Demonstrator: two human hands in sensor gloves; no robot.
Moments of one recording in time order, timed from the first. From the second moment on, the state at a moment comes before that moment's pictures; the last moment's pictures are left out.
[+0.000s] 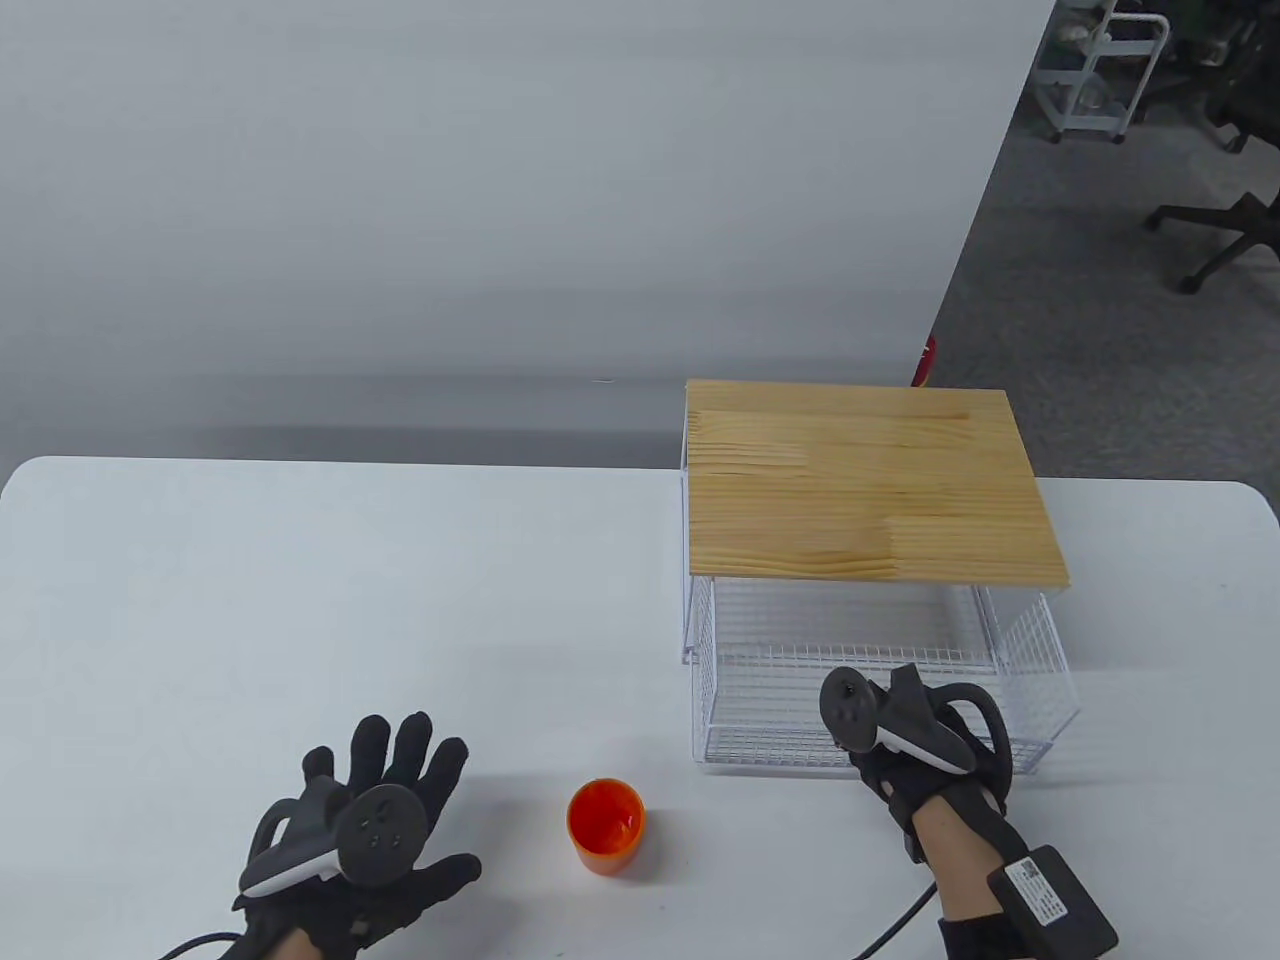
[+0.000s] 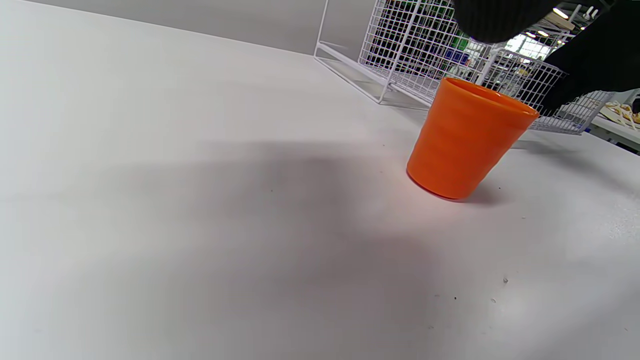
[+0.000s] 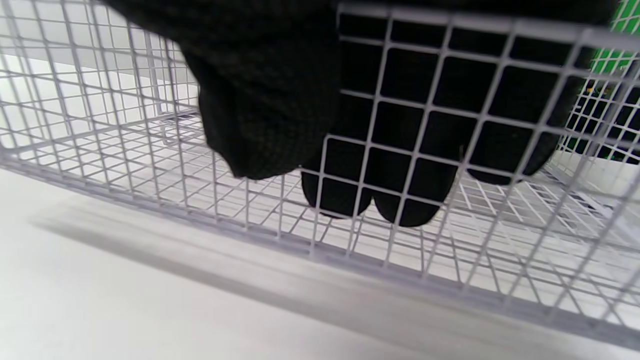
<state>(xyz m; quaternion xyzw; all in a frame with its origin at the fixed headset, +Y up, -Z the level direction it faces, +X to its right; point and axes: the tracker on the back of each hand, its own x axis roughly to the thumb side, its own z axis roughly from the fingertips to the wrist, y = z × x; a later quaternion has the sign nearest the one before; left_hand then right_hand) -0.239 -0.734 -0.249 -0.19 -0.21 0.06 0.96 0.197 -0.720 -0.355 -0.09 -0.07 -0.99 0.07</state>
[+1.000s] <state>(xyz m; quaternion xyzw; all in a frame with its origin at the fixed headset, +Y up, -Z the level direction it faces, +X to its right) -0.238 -0.735 -0.249 -0.18 -0.21 0.06 0.96 0.193 -0.722 -0.350 -0.08 0.01 -0.99 0.10</state>
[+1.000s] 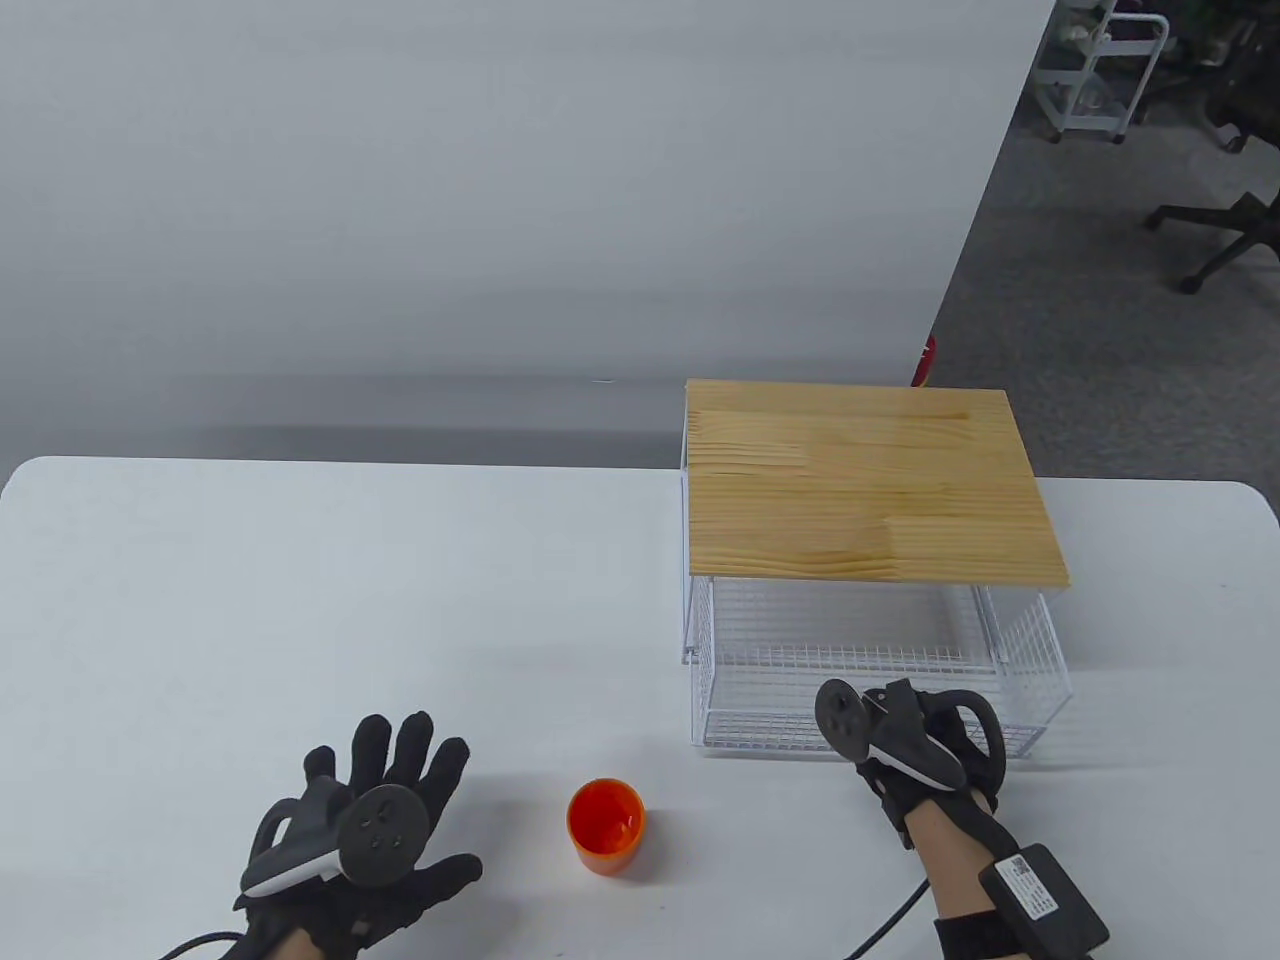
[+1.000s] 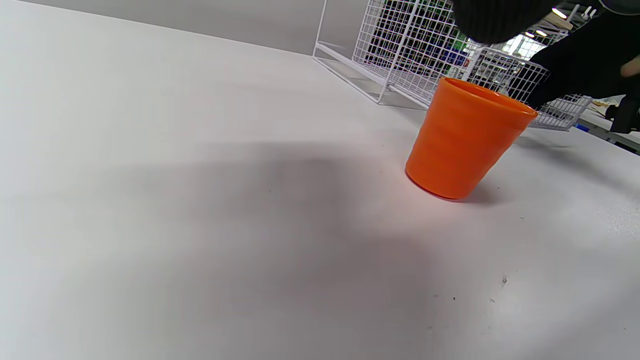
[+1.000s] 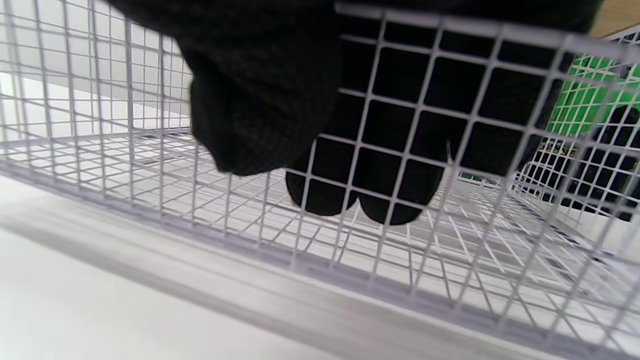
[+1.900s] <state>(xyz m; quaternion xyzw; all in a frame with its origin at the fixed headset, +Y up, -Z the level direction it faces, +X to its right) -0.238 -0.735 -0.250 -0.19 -0.21 0.06 0.96 0.192 -0.722 -0.354 -0.06 0.04 -0.99 0.10</state>
